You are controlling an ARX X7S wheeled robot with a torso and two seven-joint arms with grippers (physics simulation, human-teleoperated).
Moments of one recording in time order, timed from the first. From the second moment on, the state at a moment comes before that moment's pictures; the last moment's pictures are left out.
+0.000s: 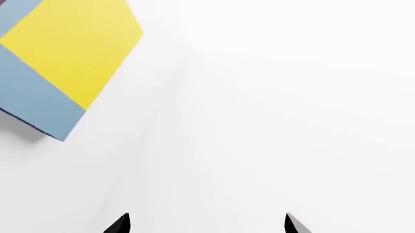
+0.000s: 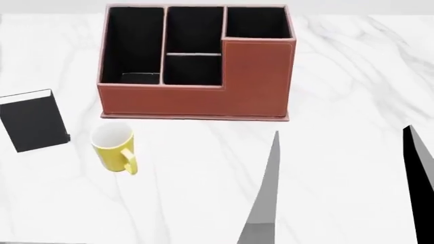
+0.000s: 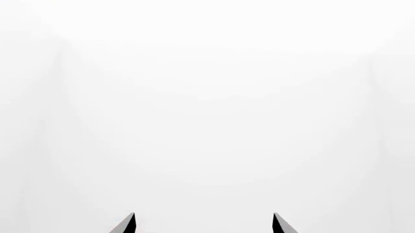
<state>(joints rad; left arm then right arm) 0.69 0.00 -0.50 1.05 0.46 0.01 -1.57 1.47 1.14 -1.89 -1.05 0.58 -0.12 1.57</state>
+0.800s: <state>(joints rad) 0.70 0.00 -0.47 1.05 0.48 0.02 -1.57 1.52 1.13 -1.93 -1.05 0.57 -0.11 1.57</state>
